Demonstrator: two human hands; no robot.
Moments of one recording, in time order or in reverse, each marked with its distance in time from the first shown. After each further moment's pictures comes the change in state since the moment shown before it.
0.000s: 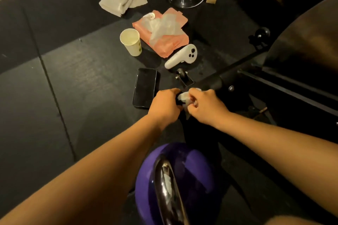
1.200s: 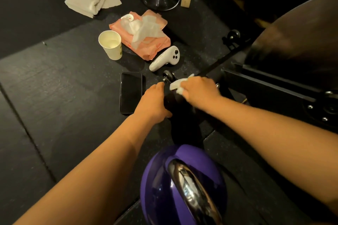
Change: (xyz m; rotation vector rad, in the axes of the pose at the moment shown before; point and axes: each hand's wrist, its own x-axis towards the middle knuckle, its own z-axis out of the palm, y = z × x) left_hand 0.013 -0.018 -0.026 0.050 -0.142 0.113; right_hand 0.028 -0.021 -0.020 -0.550 0.076 0.063
